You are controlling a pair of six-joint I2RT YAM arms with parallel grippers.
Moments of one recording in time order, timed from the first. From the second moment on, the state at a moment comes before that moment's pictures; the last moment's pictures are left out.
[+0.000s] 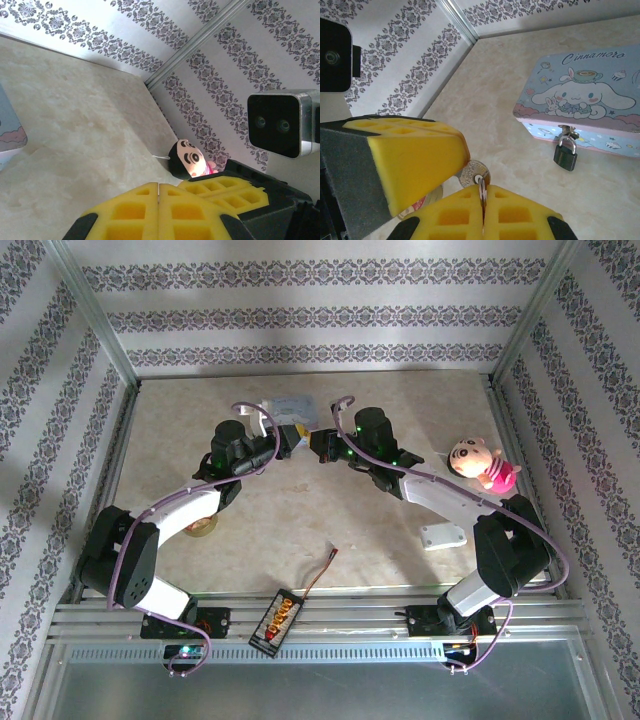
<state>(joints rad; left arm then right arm) -0.39 1.49 0.83 0.55 0.43 -0.74 0.58 1.55 1.04 0.16 -0.37 0.52</state>
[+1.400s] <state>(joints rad) -0.40 1.34 1.13 -0.25 0.38 -0.73 0.91 1.48 0.92 0.32 0.22 -0.40</state>
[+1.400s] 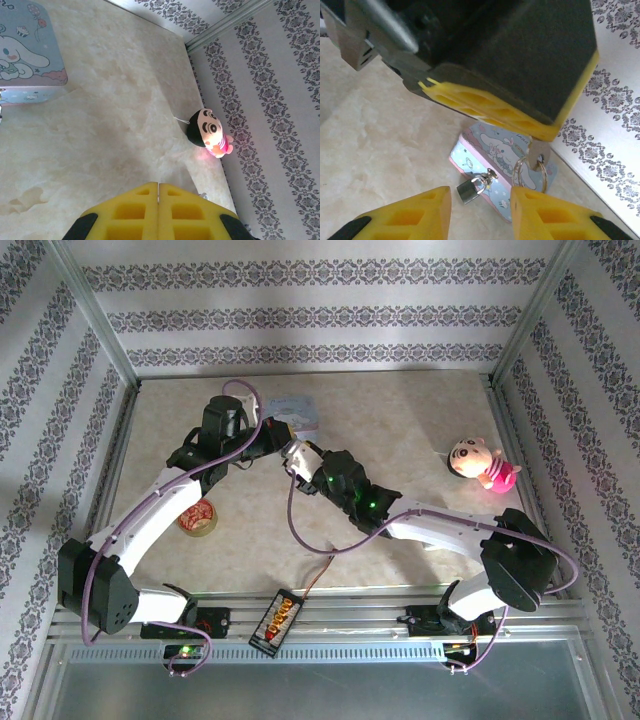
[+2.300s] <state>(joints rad) -0.39 1.32 1.12 -0.26 0.39 -0.75 0.91 1.52 0.93 0.42 0.30 -0.46</state>
